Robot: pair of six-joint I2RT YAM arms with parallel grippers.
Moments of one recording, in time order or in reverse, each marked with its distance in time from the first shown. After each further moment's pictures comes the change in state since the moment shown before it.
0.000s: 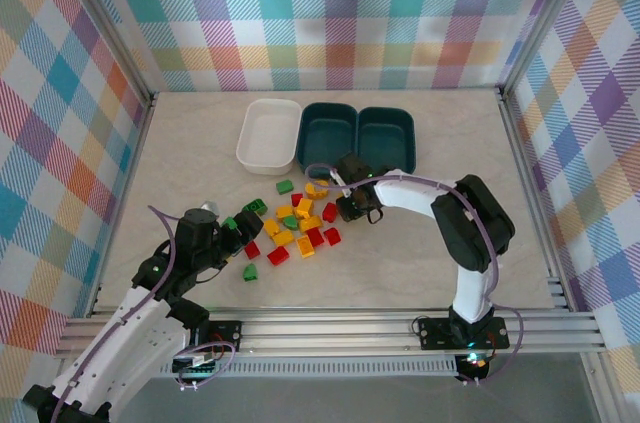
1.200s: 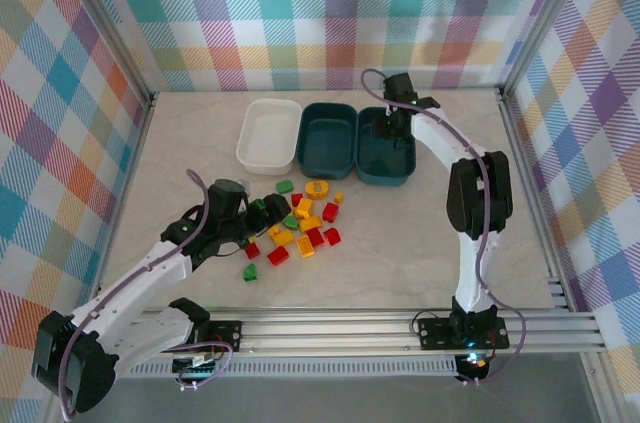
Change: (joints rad) left arm -0.081 0.373 0.182 0.151 0.105 0.052; right arm -0.372 0.217 0.620 -0.187 0.010 0.160
